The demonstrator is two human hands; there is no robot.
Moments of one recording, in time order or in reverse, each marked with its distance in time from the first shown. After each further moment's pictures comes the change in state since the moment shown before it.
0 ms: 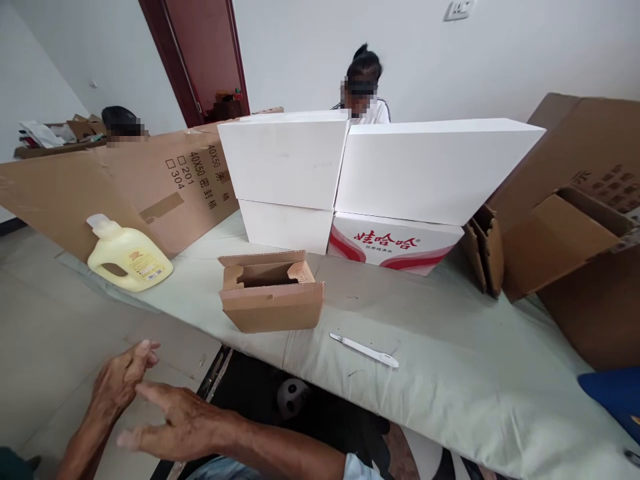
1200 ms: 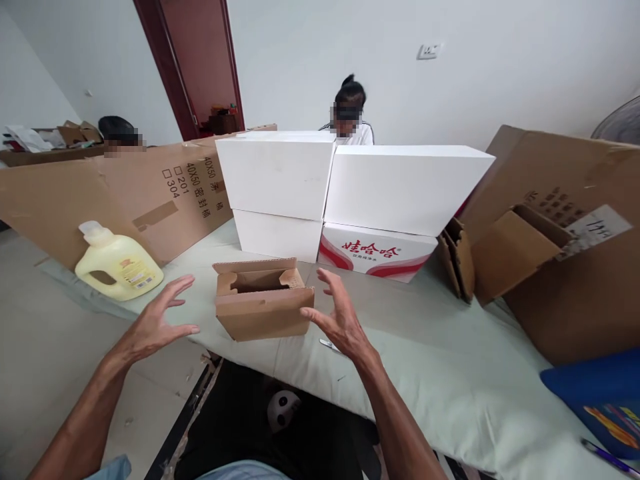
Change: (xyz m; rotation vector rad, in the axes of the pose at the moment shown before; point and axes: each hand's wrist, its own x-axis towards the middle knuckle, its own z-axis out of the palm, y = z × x) left_hand 0.062 0.117 0.006 -0.258 -0.224 0.620; right_hand -0.157 -0.066 -0.241 -0.691 0.905 -0.142
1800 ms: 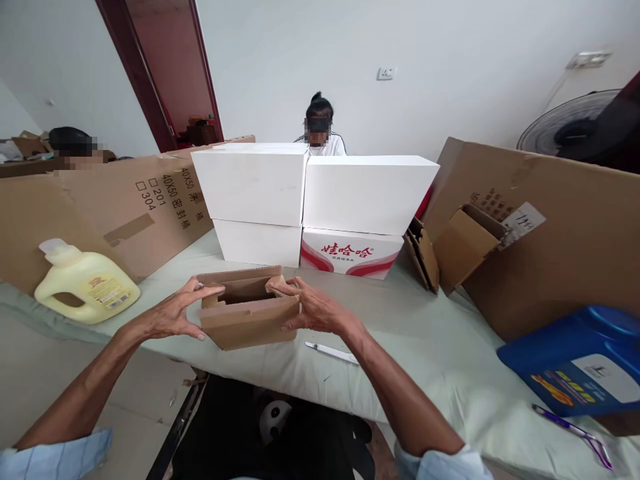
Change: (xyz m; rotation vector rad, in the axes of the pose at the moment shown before) left_hand 0.073 0.022 0.019 0.164 -0.496 0.133; right_hand 0.039 -0.001 -0.025 -0.255 -0.588 -0.030
